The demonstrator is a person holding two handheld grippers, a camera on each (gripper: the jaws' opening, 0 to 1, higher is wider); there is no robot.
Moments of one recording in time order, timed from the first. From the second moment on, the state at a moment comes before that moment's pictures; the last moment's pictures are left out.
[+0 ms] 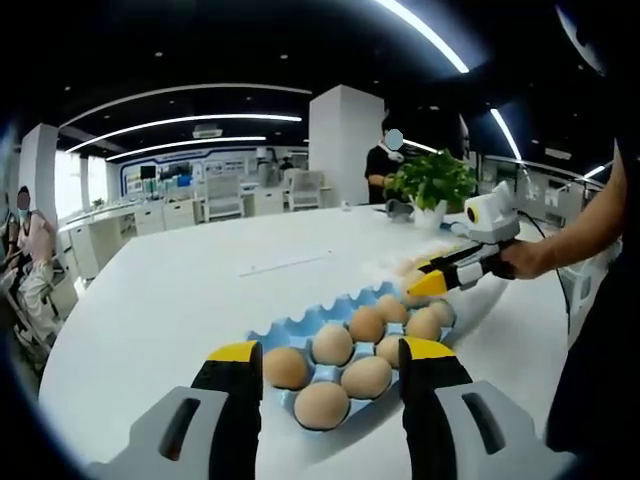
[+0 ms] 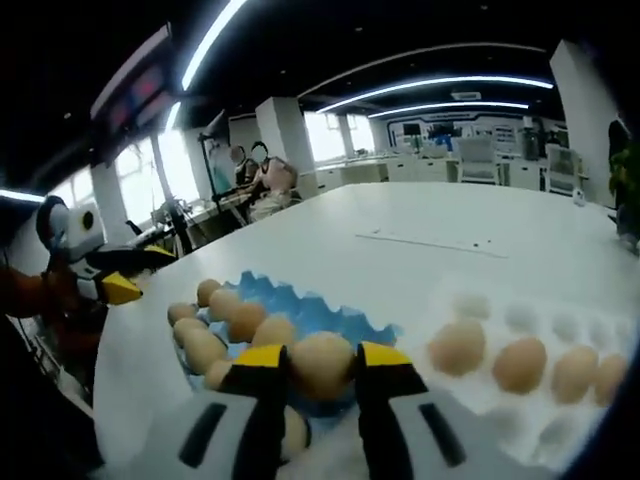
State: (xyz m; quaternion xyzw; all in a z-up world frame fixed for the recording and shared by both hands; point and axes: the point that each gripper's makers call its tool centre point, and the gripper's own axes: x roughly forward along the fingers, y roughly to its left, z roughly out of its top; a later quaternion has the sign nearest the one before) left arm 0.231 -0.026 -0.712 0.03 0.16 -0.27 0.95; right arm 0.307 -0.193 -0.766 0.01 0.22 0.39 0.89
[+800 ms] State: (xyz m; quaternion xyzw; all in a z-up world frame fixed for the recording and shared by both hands) left arm 0.232 -0.028 -0.712 0.02 0.16 -0.27 0.95; right arm 0.306 -0.189 -0.774 0.00 0.23 0.44 0.87
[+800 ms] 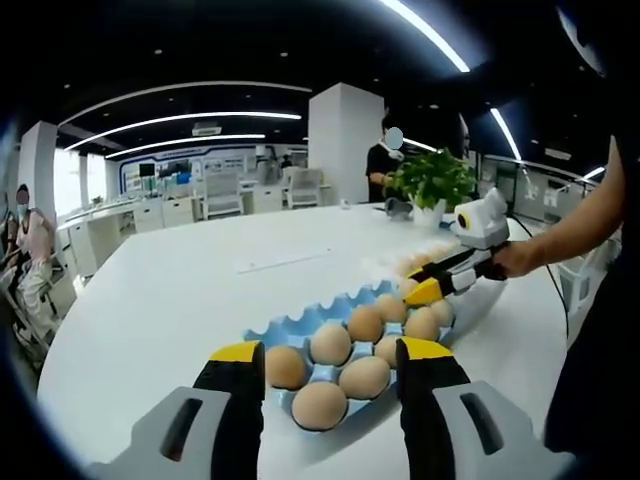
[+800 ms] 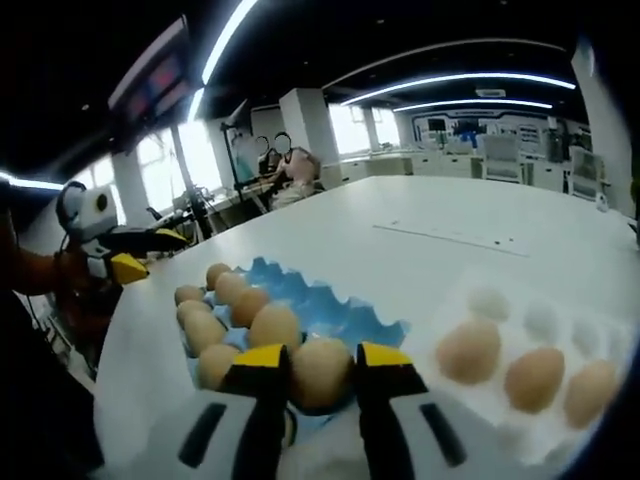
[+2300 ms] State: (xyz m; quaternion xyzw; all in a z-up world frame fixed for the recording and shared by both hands) left arm 0.231 -0.025 -0.712 0.02 0.16 -0.26 0.95; right arm 0.366 -0.259 -0.774 -0.17 0.20 0.33 0.91
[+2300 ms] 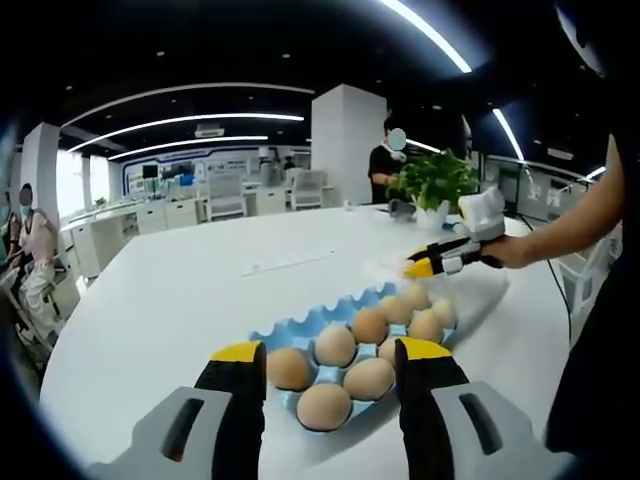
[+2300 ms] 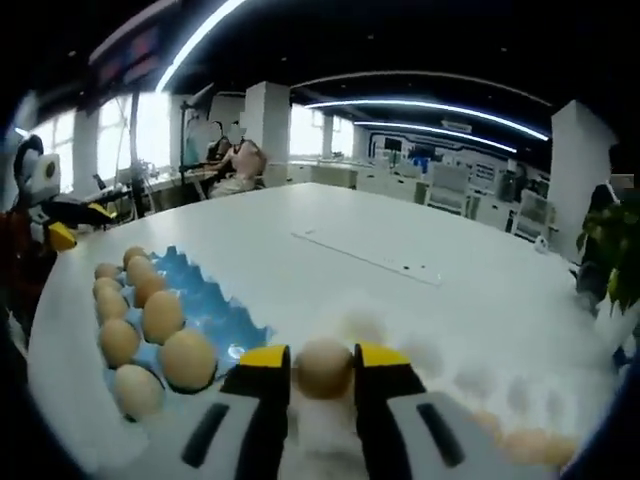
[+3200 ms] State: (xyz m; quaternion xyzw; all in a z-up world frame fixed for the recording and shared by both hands) left arm 0.236 -0.016 -0.712 0.01 0.16 -0.24 0.96; right arm 0.363 -0.257 -0.730 -0.09 0.16 0.37 0.91
